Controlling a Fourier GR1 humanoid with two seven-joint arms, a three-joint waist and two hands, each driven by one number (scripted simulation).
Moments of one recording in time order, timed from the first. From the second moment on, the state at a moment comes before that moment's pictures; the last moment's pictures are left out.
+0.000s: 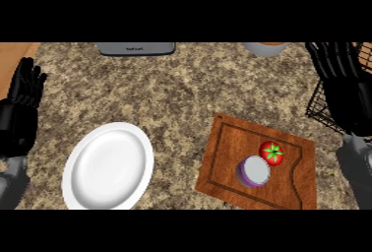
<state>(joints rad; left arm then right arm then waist) -0.20 0.56 -0.12 -1.56 0.32 0.36 -0.08 -0.38 -0.41 0.04 -1.56 -0.38 0.06 -0.21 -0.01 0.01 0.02</state>
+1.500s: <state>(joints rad) -0.07 0.51 -0.23 -1.54 0.40 0.21 0.10 0.07 -0.37 0.32 -1.59 0.71 -0.44 0.56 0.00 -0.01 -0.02</state>
